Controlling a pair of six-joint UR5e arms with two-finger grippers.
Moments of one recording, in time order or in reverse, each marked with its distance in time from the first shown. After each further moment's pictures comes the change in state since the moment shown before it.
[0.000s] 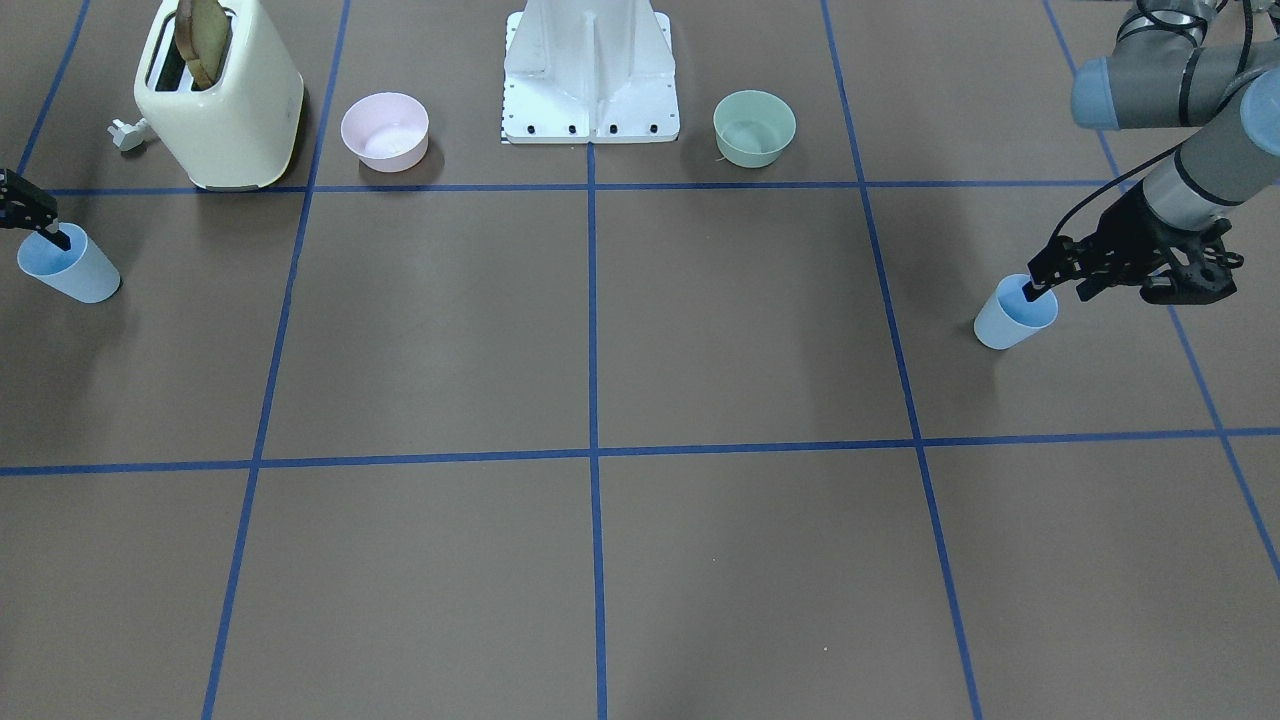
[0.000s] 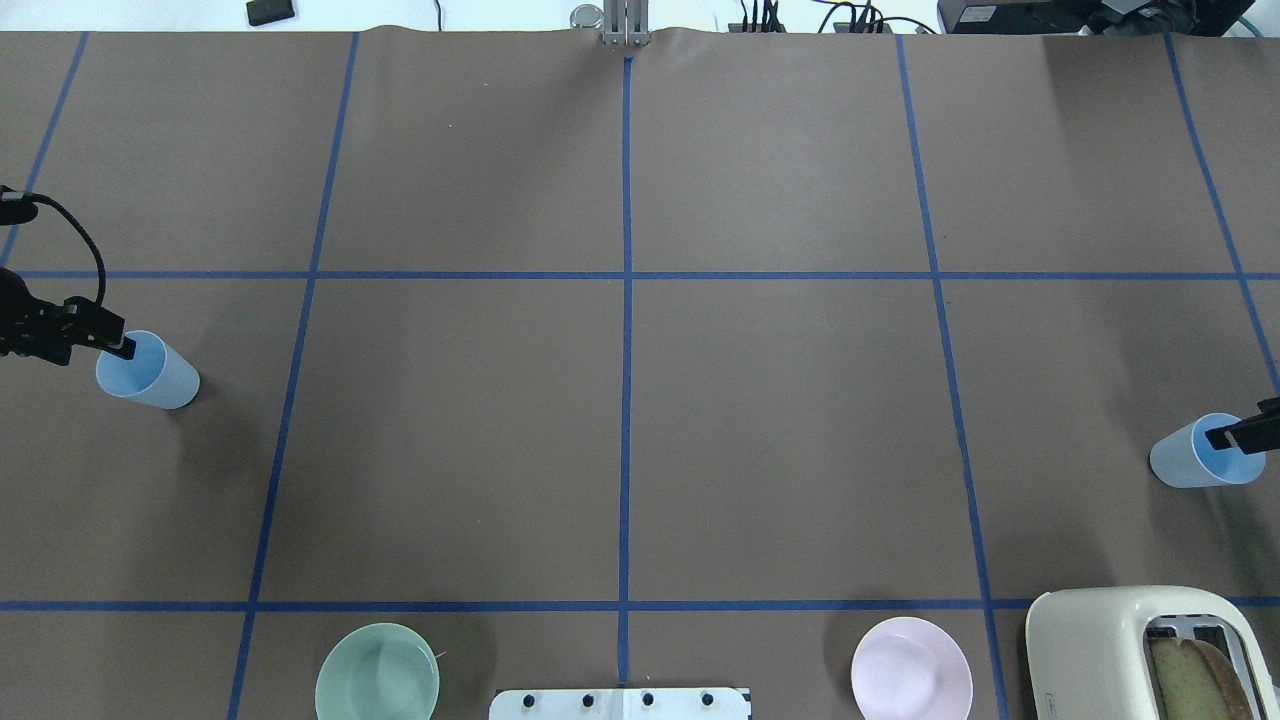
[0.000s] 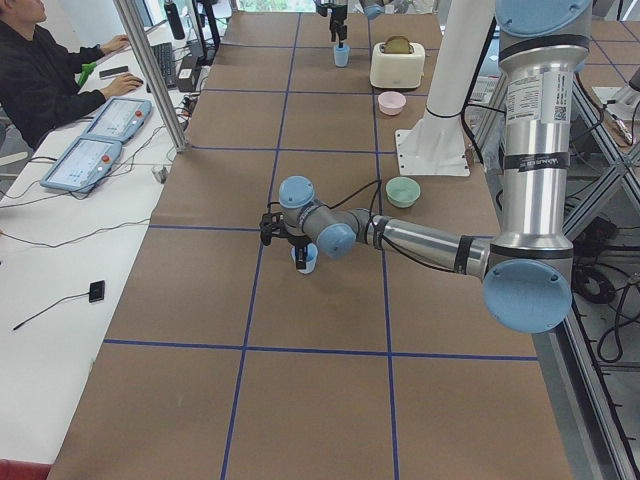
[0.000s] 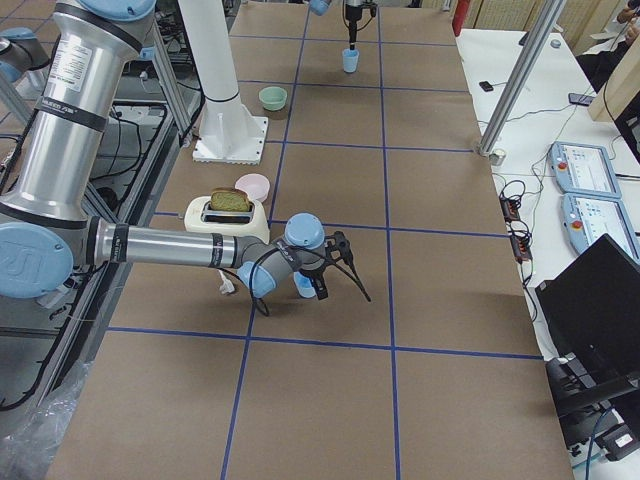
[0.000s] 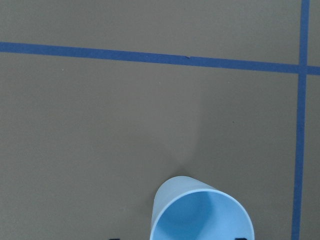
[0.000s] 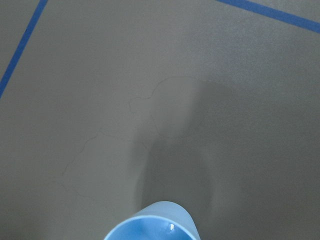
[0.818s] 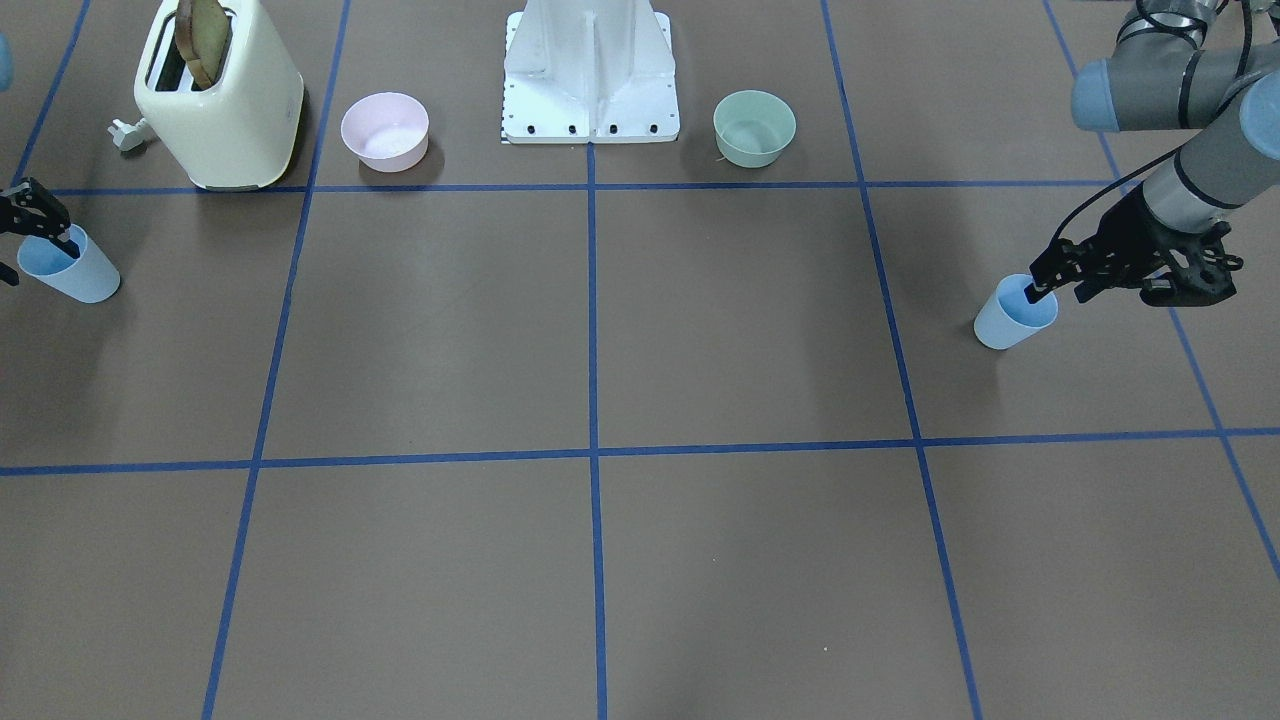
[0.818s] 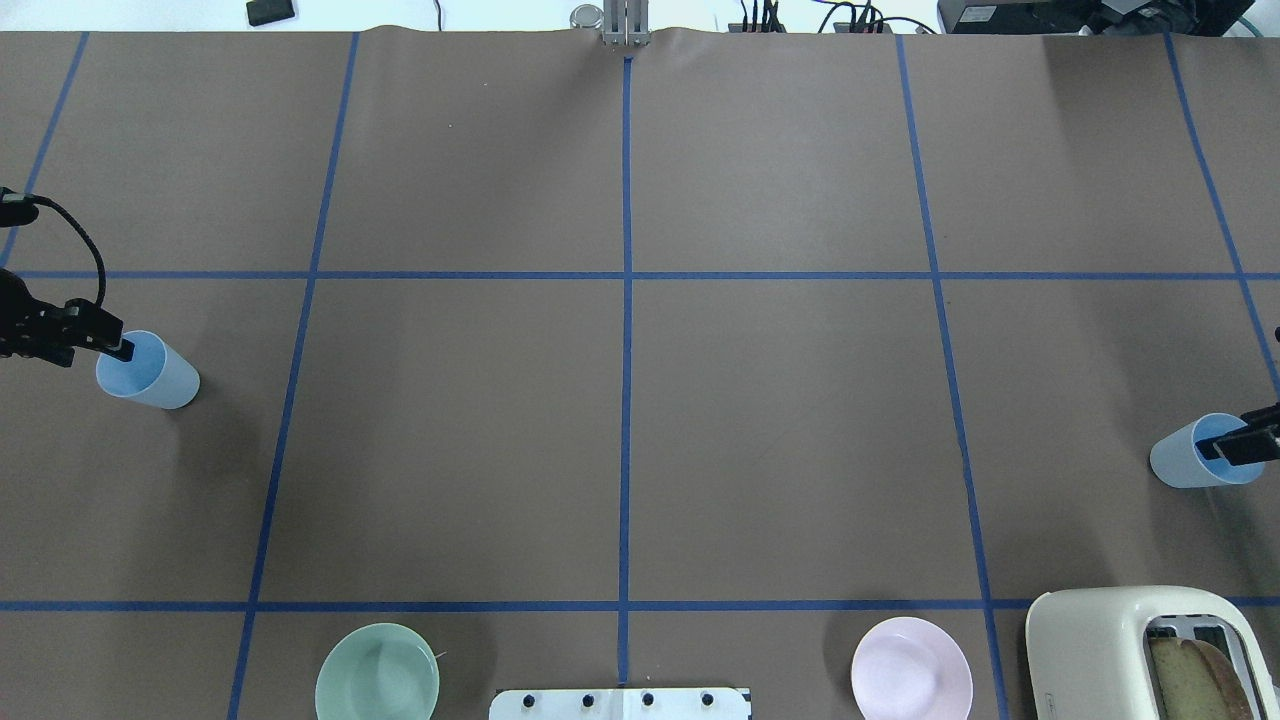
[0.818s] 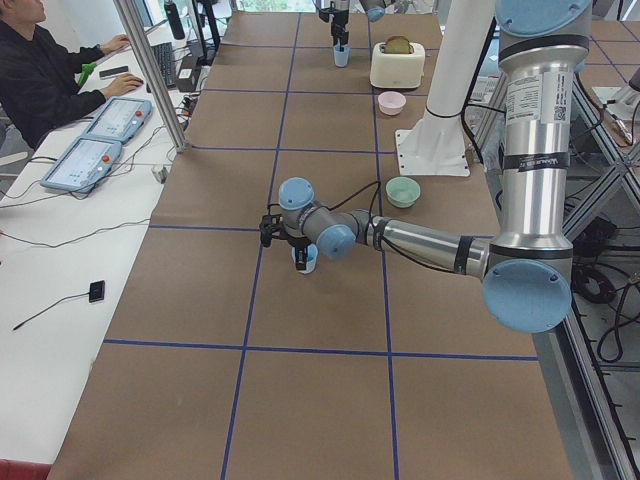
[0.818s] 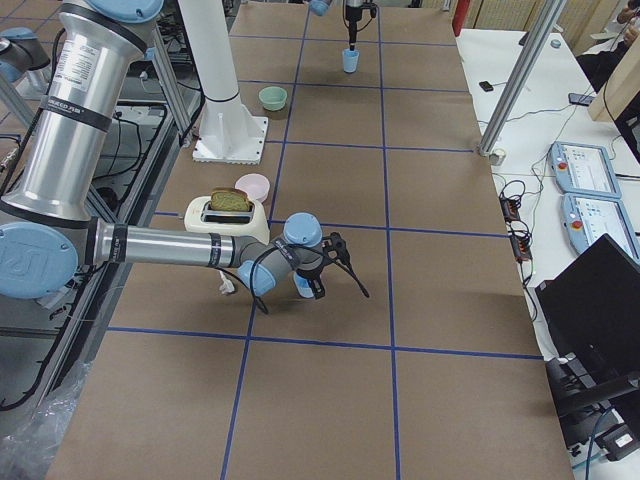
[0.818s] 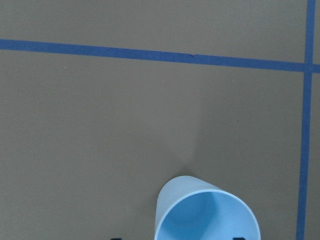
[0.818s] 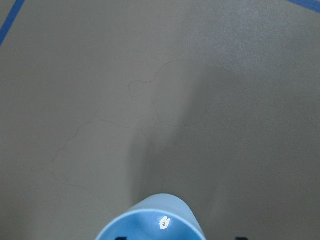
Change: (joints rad) left arm 0.002 -0.002 0.012 -0.001 0.000 0.002; right arm -0.055 -0.007 0.000 0.000 -0.061 -0.009
